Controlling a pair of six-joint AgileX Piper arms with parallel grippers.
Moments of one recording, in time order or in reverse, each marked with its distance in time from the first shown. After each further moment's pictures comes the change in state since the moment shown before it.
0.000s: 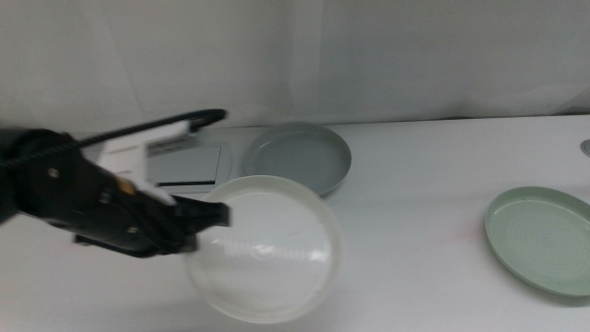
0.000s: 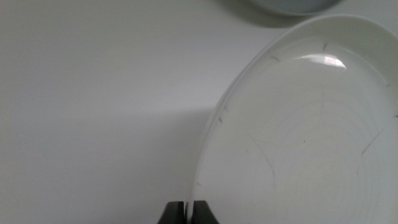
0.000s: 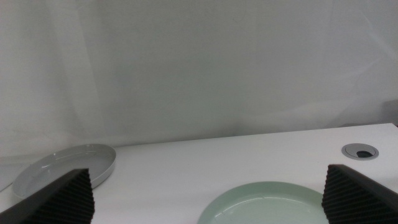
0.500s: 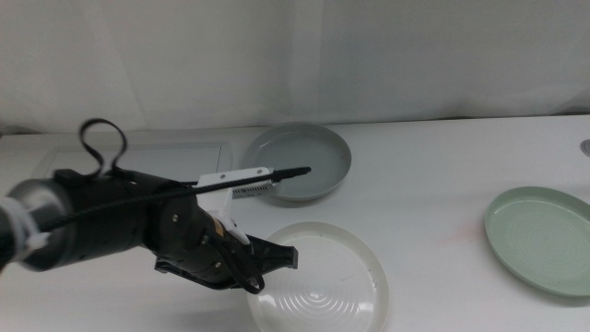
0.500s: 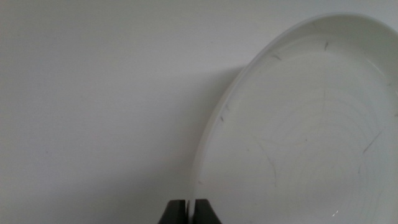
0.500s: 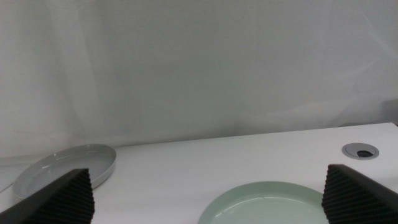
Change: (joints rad) left arm -0.210 0.251 -0.002 -0.001 -0.186 -0.082; right arm 0.000 0.000 0.000 0.000 0.000 0.004
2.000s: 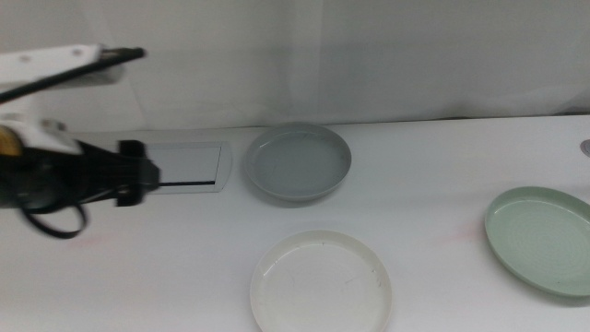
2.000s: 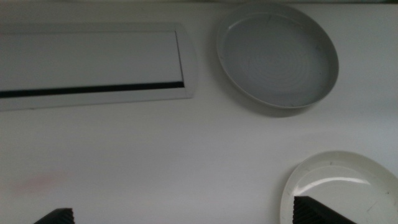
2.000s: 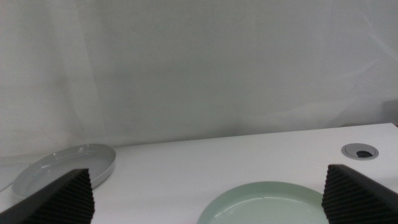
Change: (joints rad) left arm 0.282 -0.529 -0.059 0.219 0.254 0.082; right arm 0.000 0.000 0.000 0.000 0.000 -0.005
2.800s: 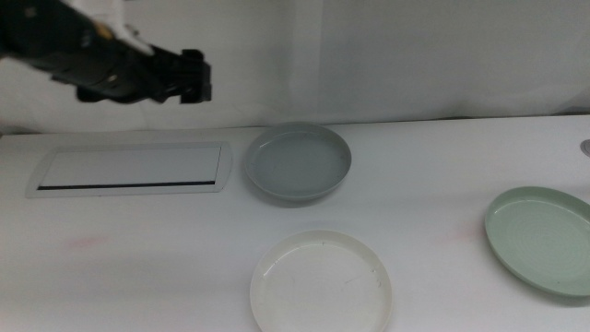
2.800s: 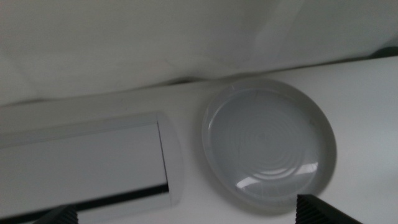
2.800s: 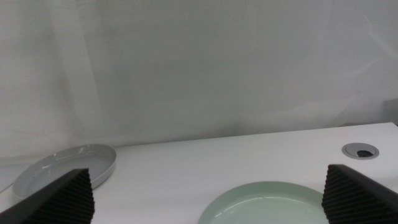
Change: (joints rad) left arm 0.015 0.438 -0.446 -0.055 -0.024 0.125; right arm 0.000 0.000 0.000 0.000 0.000 0.004
